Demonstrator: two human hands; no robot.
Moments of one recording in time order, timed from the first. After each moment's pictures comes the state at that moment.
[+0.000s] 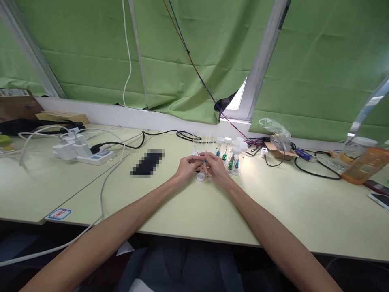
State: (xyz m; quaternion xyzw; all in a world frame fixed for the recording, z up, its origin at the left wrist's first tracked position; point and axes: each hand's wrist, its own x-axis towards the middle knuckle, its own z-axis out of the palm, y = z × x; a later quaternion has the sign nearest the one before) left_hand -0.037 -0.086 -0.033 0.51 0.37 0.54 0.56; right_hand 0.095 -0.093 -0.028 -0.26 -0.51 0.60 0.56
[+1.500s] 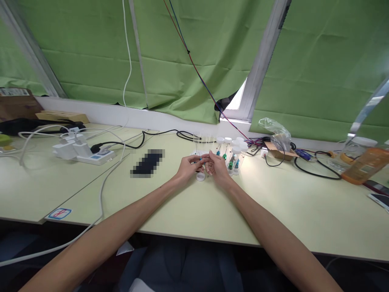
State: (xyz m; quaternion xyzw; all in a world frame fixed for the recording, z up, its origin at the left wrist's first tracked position) left_hand -0.037 -0.085 -0.035 0.54 0.40 0.53 0.51; right_hand 0.098 -0.088 -0.030 -0.29 -0.47 0.60 0.58
